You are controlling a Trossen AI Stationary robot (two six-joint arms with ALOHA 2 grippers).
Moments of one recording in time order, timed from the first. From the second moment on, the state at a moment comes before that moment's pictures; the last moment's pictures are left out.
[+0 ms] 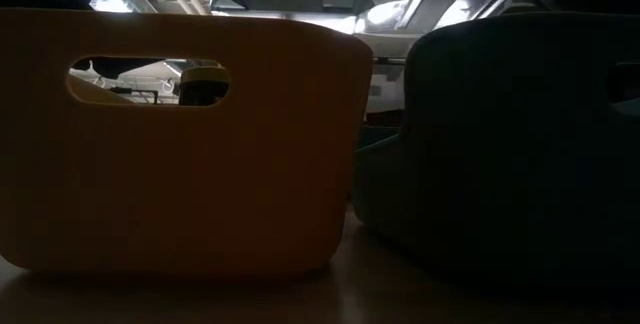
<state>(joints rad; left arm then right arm) -0.27 0.01 0.04 -0.01 -0.56 0.08 -0.07 0.51 0.31 -0.46 0.20 0.22</state>
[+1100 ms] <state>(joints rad) -0.27 0.01 0.04 -0.01 -0.56 0.08 -0.07 0.18 0.23 -0.25 0.05 0.04</state>
